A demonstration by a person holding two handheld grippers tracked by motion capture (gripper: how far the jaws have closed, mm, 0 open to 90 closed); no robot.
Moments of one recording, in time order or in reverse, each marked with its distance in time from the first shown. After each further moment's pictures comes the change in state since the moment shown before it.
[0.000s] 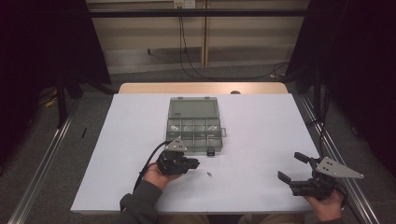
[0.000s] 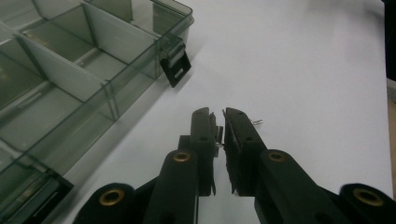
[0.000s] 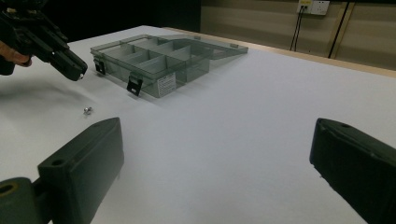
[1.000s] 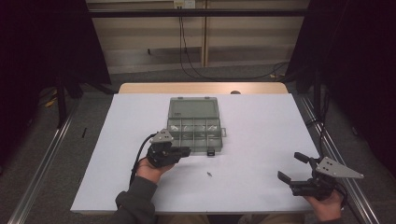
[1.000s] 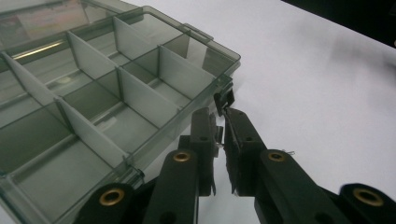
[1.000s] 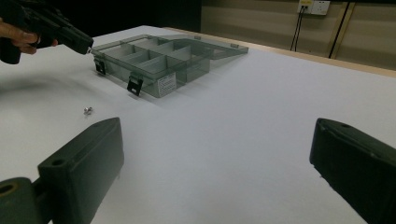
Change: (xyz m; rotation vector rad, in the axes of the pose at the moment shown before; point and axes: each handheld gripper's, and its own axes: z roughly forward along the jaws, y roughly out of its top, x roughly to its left) left arm 0.021 0.001 -0.024 -0.139 0.087 -0.069; right arm 0.000 0.000 0.000 0.000 0.002 0.001
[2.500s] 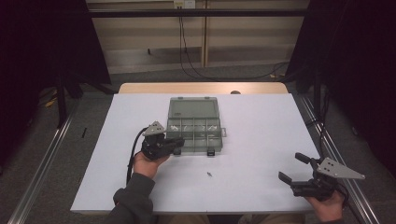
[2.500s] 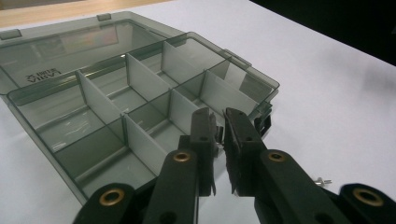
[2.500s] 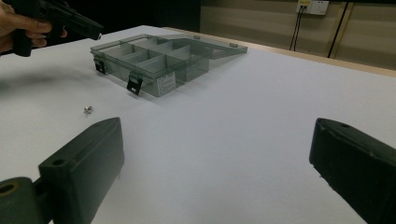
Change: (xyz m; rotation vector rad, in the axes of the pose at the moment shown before) left arm 0.022 0.006 -0.006 -0.068 0.076 -0.058; right arm 0.000 -0.001 -0.002 -0.001 -0.003 0.000
